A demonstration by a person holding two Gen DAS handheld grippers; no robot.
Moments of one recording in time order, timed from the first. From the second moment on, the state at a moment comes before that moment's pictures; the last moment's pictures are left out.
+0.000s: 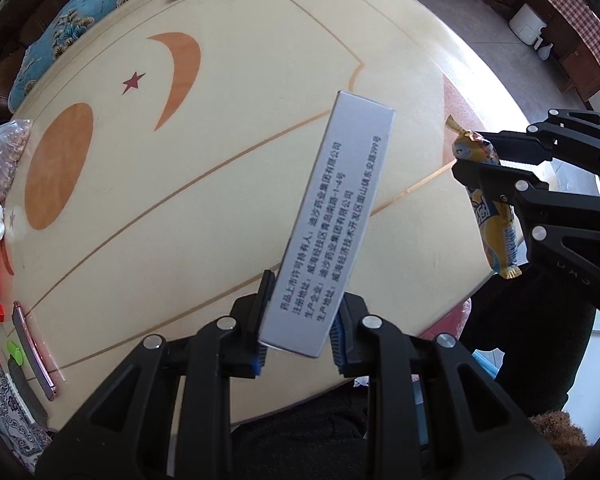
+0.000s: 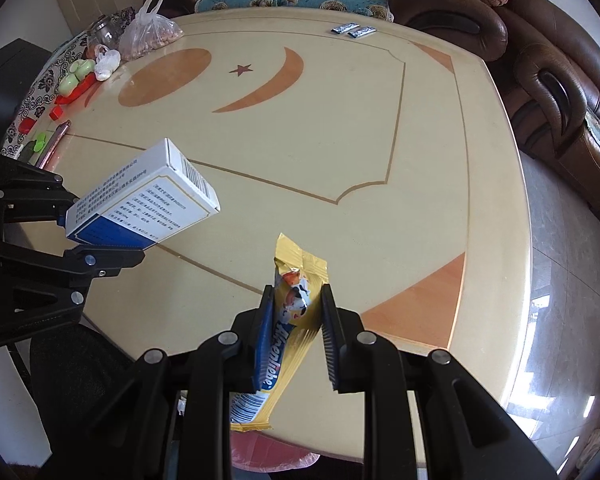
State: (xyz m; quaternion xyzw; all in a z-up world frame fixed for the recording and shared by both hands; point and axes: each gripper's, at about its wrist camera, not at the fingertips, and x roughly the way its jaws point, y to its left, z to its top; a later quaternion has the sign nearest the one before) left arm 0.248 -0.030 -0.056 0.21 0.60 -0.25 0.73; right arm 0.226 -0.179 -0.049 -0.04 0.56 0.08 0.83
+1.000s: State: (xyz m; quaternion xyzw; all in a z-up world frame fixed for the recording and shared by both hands) left arm 0.079 -0.033 -0.045 0.21 0.55 -0.28 0.76; right arm 0.067 -0.158 -0.028 -0.06 0.54 0.09 0.84
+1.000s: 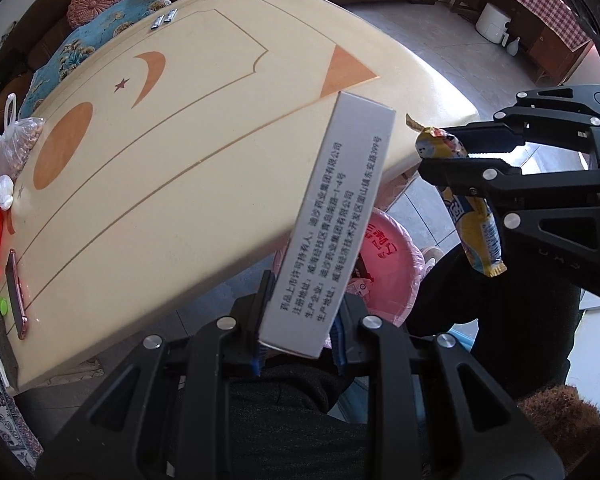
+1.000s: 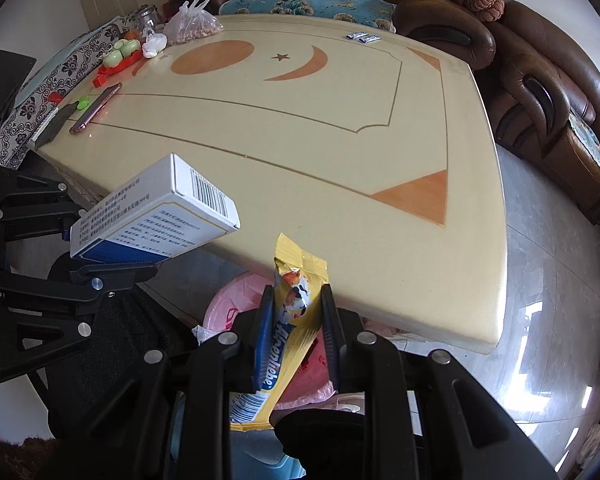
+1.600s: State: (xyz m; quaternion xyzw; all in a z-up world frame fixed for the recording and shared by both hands) left arm 0.054 -0.043 -0.128 0.21 0.57 -0.29 0.73; right arm 0.044 -0.157 -0.102 -0.04 0.56 0.08 0.82
